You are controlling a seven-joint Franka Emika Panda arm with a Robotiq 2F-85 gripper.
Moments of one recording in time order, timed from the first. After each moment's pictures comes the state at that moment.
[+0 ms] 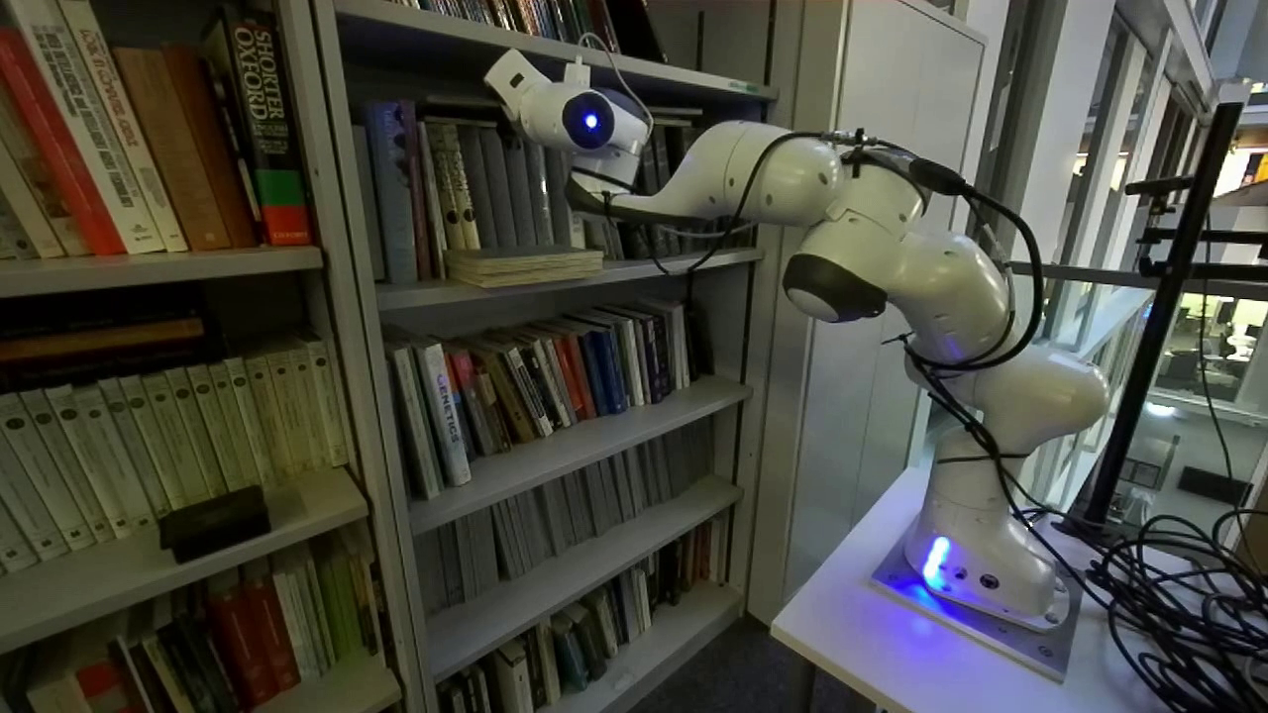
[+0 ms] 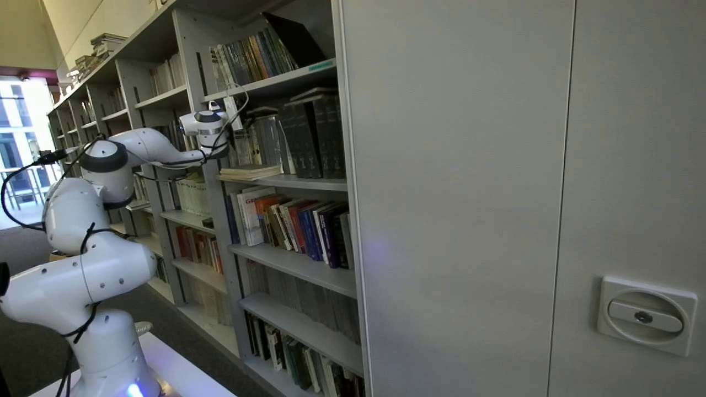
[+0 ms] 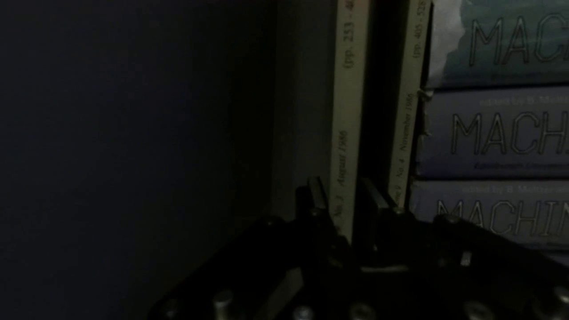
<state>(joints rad) -1.82 -0.88 1.55 -1.26 -0.44 2.99 -0.27</state>
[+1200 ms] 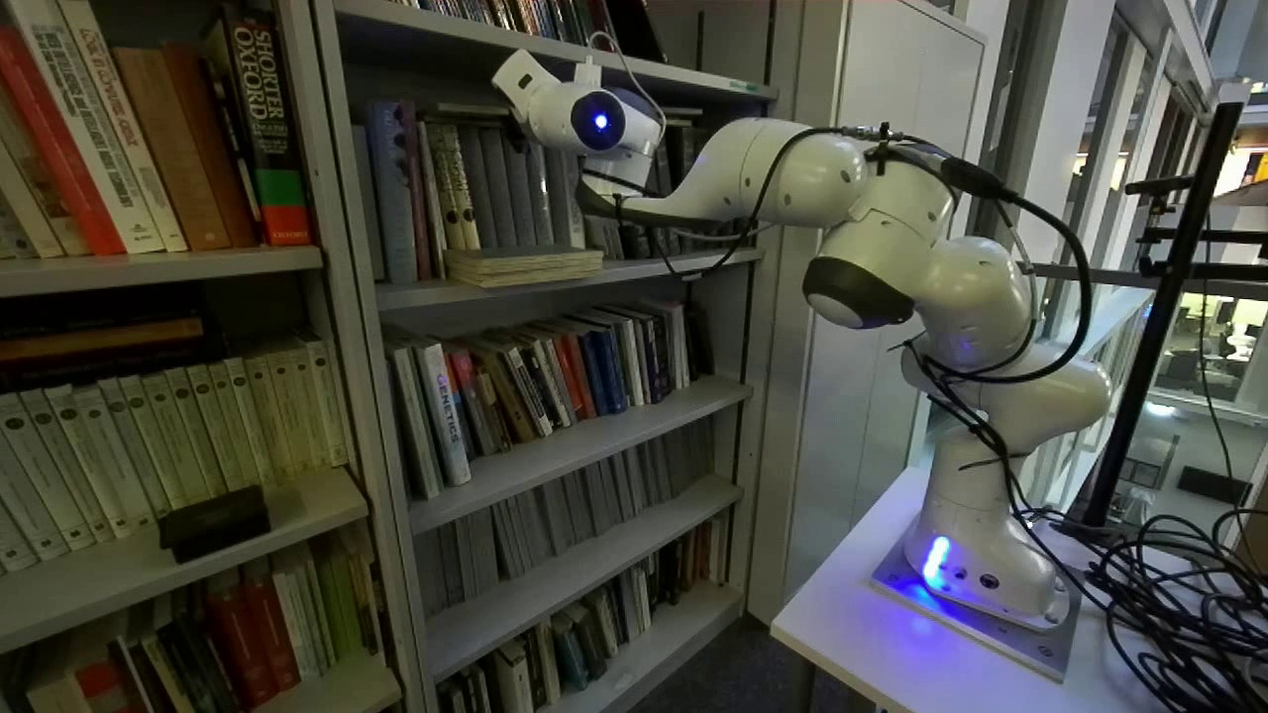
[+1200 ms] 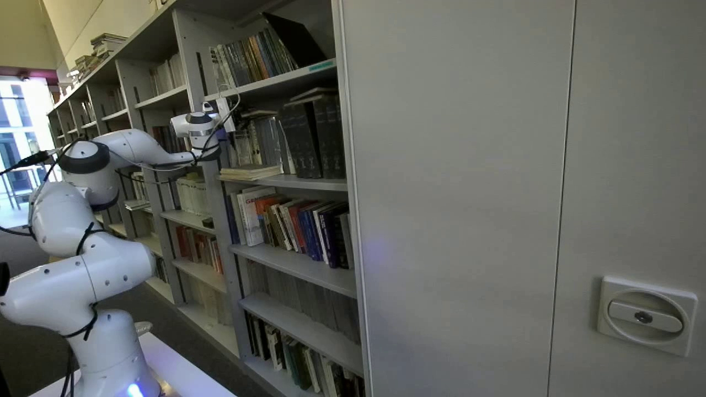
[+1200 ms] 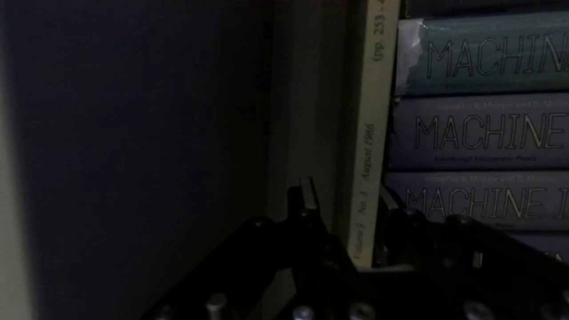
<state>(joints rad) -1.67 -0.89 1.45 -1.41 -0.44 2.99 -0.27</state>
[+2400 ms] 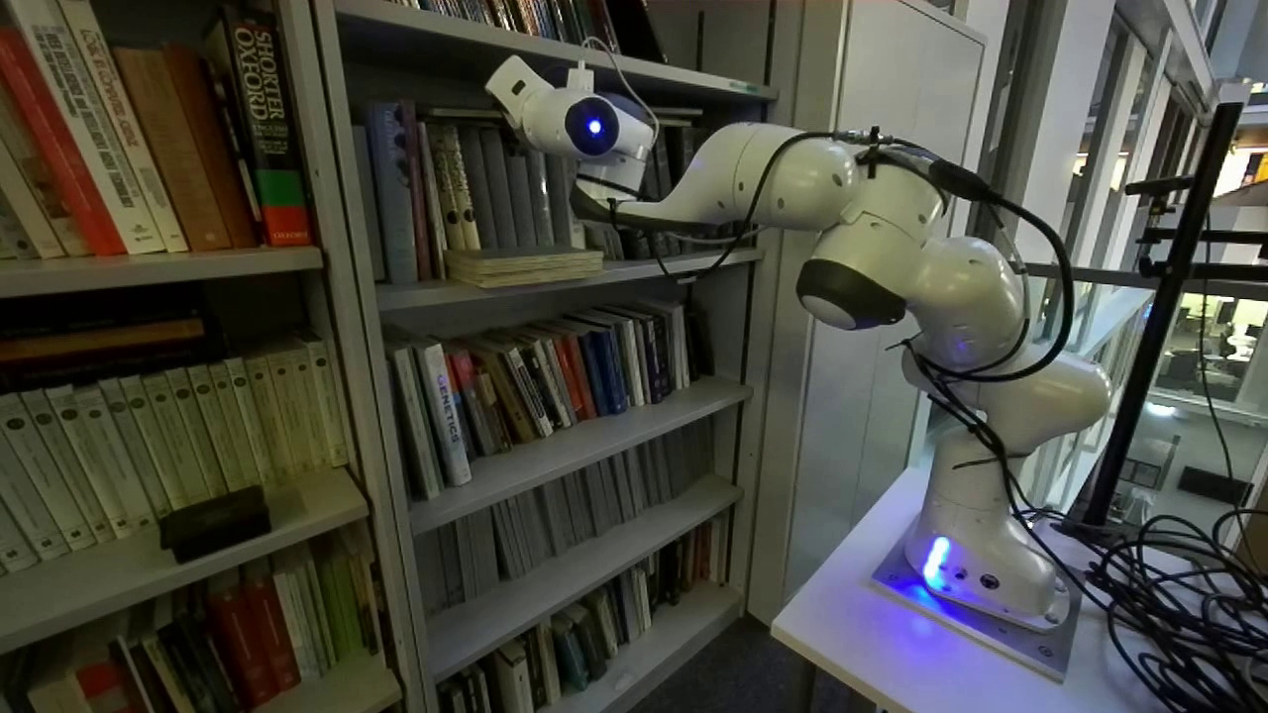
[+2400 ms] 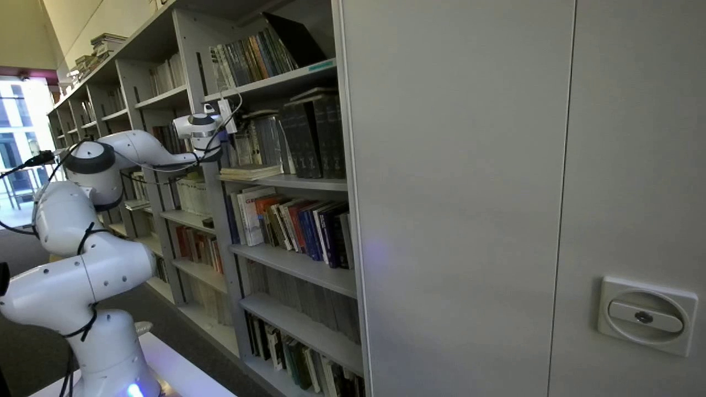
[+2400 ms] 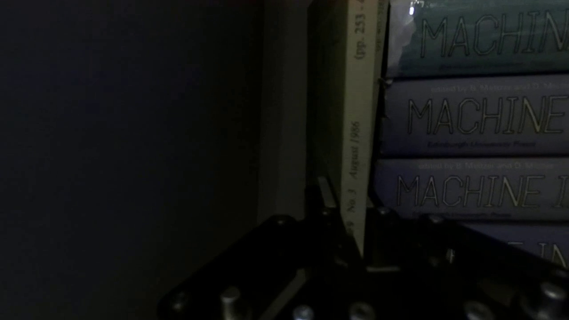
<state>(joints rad) -1.71 -0.90 1.49 -1.37 -0.44 2.99 -0.27</state>
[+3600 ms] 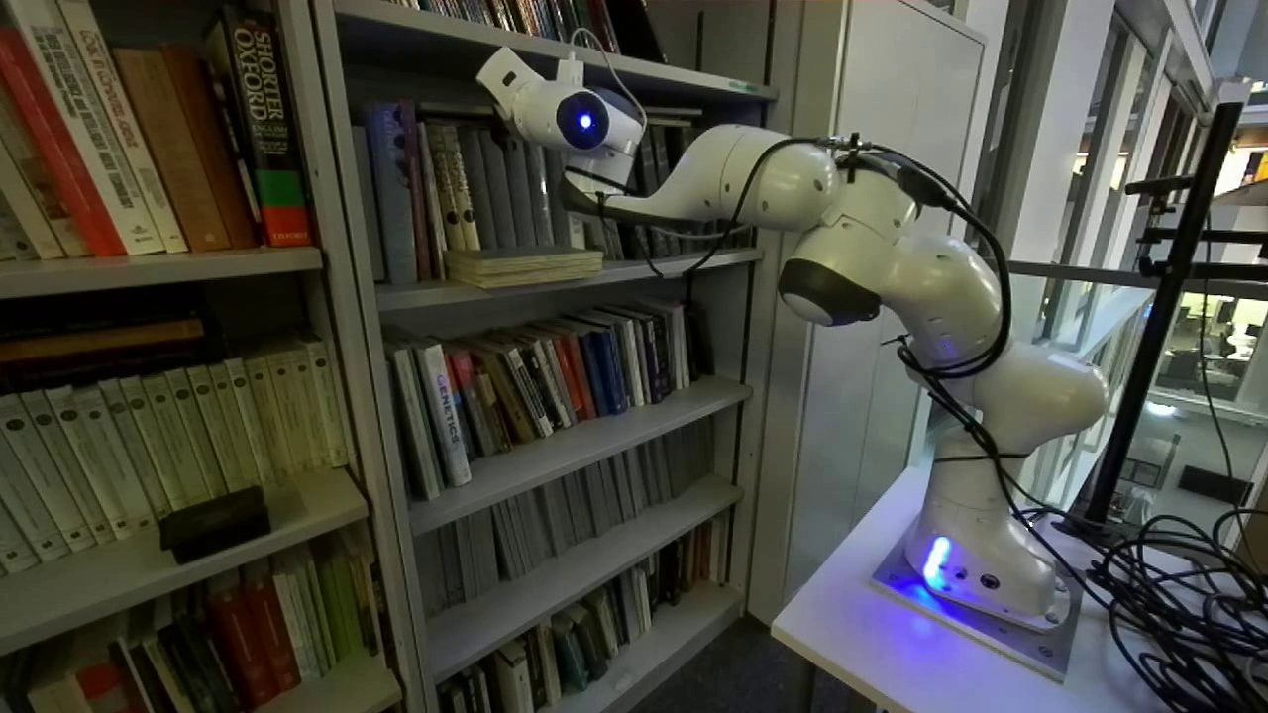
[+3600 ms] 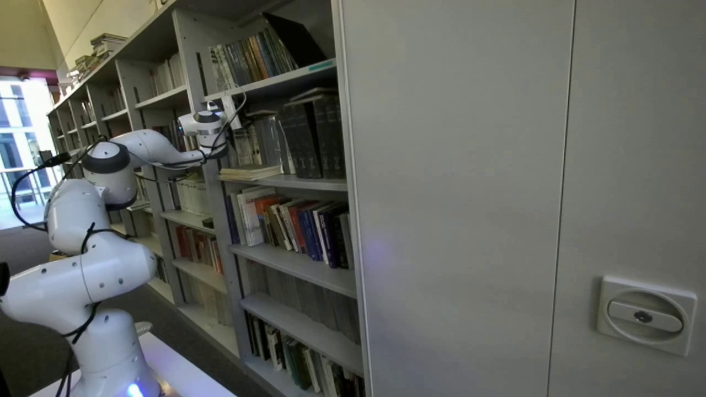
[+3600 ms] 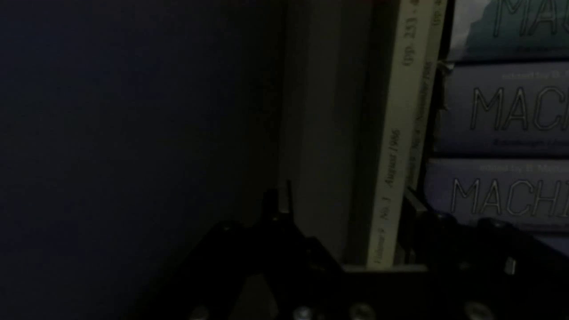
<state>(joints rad) -1.85 -0.89 1.56 -1.21 -0.41 2.98 -0.30</state>
